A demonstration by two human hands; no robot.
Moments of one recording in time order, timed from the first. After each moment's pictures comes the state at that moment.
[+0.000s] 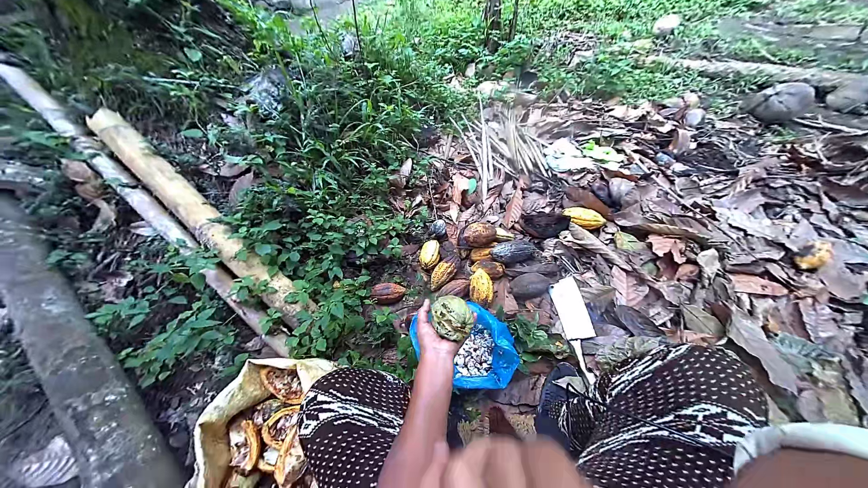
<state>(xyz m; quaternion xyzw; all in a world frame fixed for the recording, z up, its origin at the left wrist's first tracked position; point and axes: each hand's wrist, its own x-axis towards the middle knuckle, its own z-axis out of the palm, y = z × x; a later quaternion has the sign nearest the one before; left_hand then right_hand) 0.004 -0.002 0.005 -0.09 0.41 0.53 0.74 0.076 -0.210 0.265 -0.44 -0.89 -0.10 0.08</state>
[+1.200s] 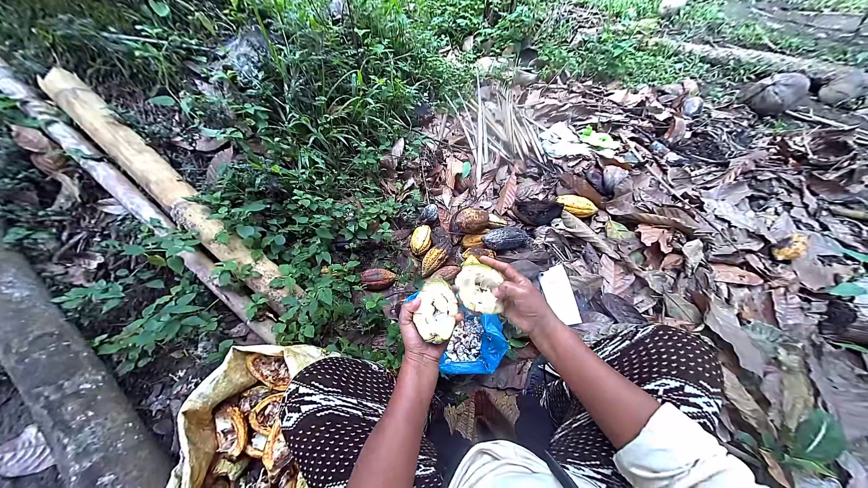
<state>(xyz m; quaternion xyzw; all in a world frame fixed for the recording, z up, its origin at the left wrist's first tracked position) -0.013 -0.027 0.002 0.03 0.20 0.56 0.80 0.185 -0.032 0.027 -0.41 -0.30 0.66 0.56</state>
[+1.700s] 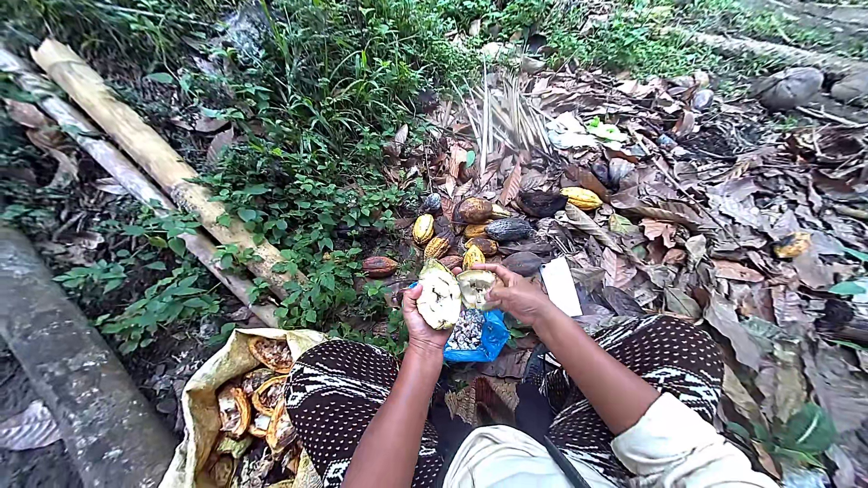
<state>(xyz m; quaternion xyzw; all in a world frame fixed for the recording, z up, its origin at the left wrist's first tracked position) -0.010 -0.031 -0.003 0.07 0.20 0.59 0.78 0.178 -0.036 0.031 -0.50 -0.37 0.67 0.40</state>
